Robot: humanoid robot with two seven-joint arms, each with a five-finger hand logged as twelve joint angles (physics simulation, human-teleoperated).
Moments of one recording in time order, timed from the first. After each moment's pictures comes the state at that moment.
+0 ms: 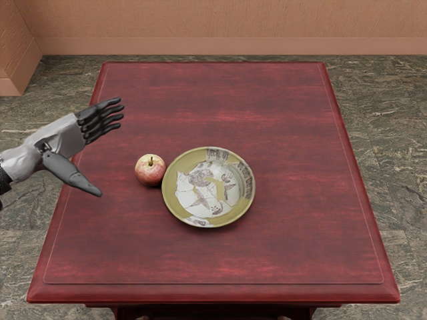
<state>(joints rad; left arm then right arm) -0.57 0.90 -0.48 -1.34 0.62 -0.37 -0.61 0.08 0.00 -0.10 0.00 0.05 0.07 -0.13</state>
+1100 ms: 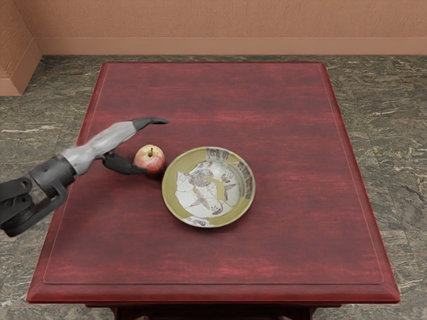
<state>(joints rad) -0.82 0.60 -0.09 -1.08 1.08 0.34 -0.61 0.10 0.00 -0.09 0.00 0.05 0.06 -0.13</state>
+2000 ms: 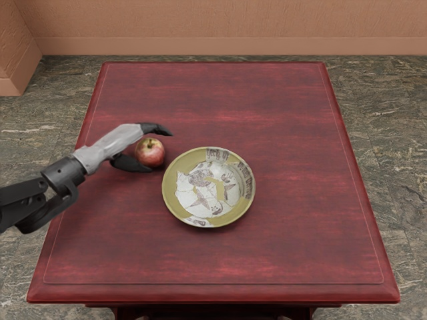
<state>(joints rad) -0.86 0.50 0.00 -0.95 1.08 0.40 -0.61 0.10 0.00 -0.09 0.00 0.05 0.06 -0.13</state>
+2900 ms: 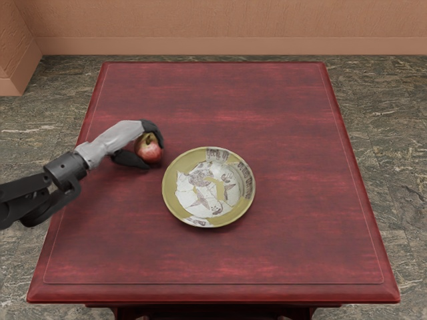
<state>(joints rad) -0.90 0.45 0.04 -0.86 1.07 0.41 -0.61 0.11 0.00 -0.09 0.00 0.05 0.06 -0.13</state>
